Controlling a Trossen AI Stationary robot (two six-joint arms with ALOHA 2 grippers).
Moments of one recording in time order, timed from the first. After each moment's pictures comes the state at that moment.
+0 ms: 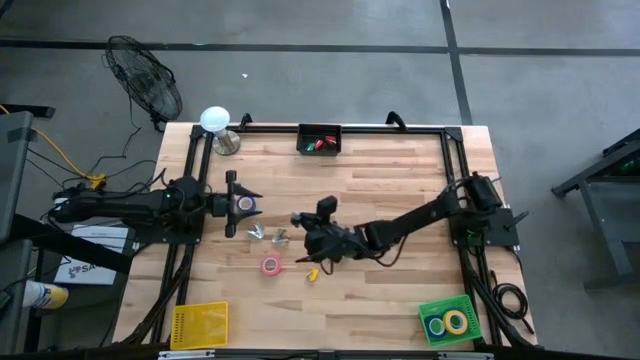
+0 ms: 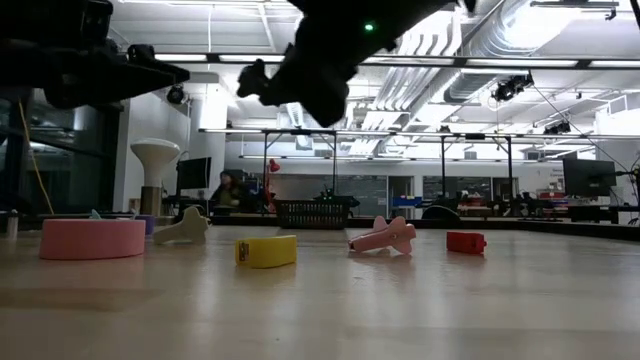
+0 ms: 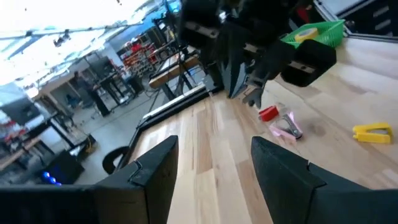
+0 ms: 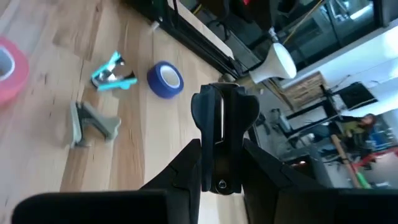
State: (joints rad) left arm 0.07 0.40 0.10 0.29 0.07 0.53; right arm 0.28 1.94 1.27 0.20 0.79 -0.50
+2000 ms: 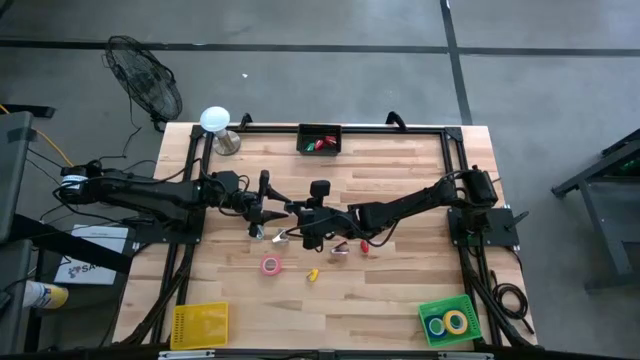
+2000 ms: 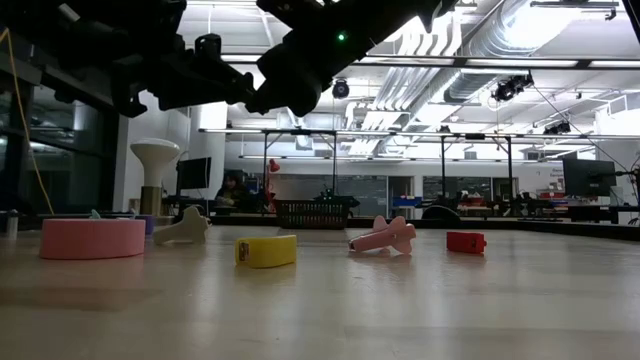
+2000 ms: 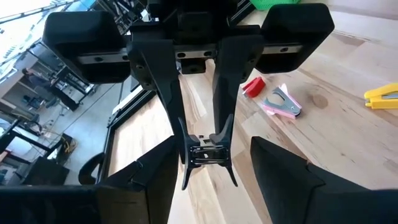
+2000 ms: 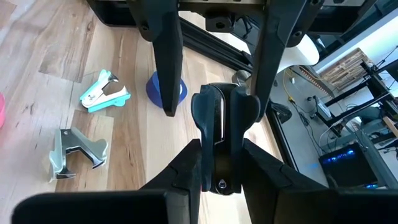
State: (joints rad) left arm 0.07 0.99 0.40 0.37 0.12 0.72; right arm 0.16 1.94 1.33 0.14 0.59 -0.36
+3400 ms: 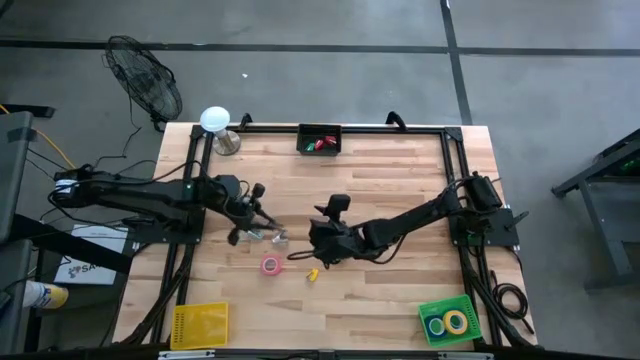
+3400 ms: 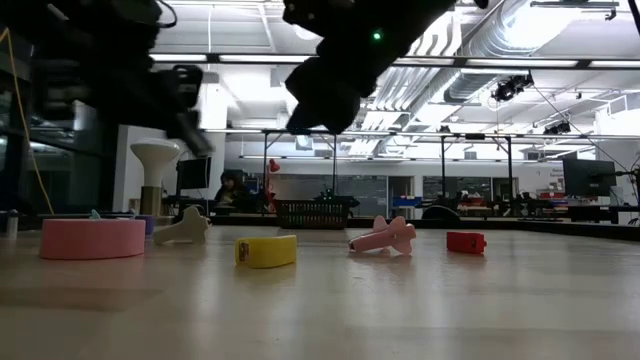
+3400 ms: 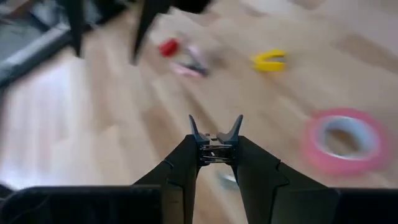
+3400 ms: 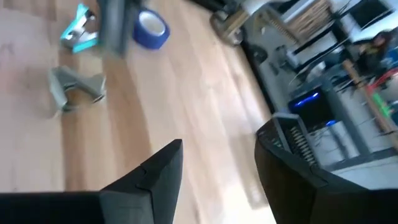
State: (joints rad) left arm 0.07 0.85 0.40 -0.07 0.29 0.62; right arm 0.28 1.94 1.33 -0.18 0.88 -0.04
